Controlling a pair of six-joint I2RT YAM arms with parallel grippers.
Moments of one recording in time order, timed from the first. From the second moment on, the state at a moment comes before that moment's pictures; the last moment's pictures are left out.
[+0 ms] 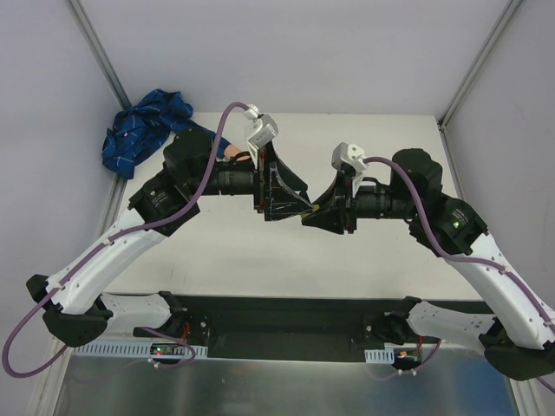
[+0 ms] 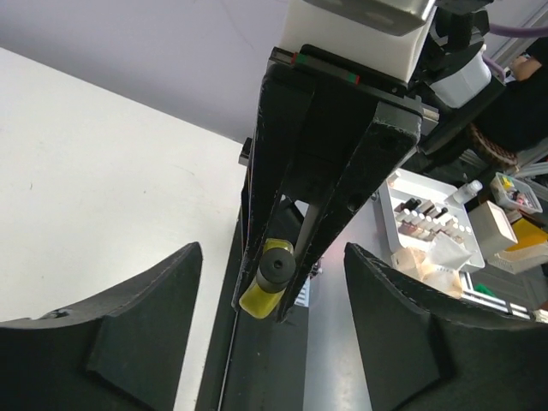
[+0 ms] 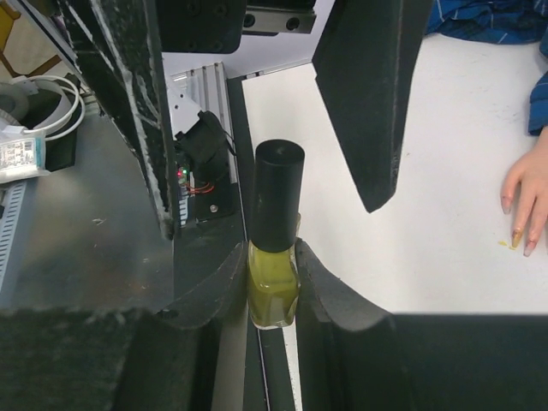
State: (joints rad) left arm -0.83 1.18 1.47 -0.32 0.67 -0.42; right arm 0.78 1.02 1.39 -0.64 -0.67 -0.02
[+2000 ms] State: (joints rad) left arm -0.80 1.28 0.37 0.43 -0.56 -0.43; right arm 0.78 0.58 0.90 -0.67 0.08 0.24
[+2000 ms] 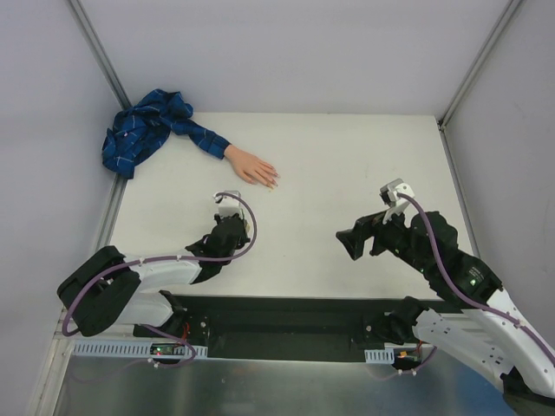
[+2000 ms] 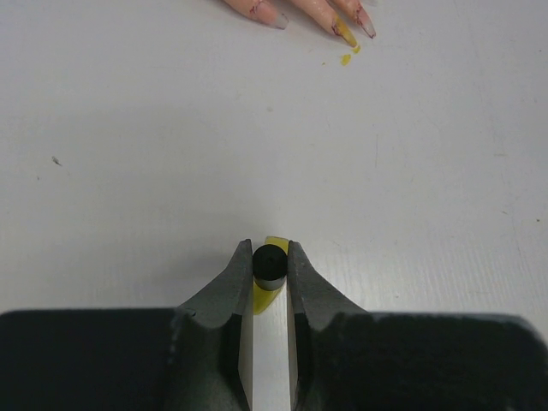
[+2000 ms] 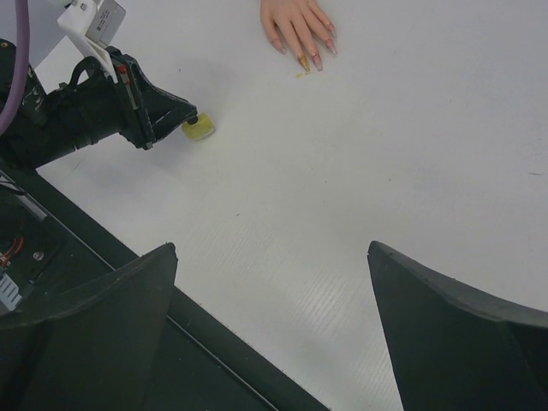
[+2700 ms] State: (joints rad) left arm -0.80 0.88 0.75 -0.14 -0.37 -0.46; right arm 0.78 0.64 1.20 -0.95 0.30 0.26
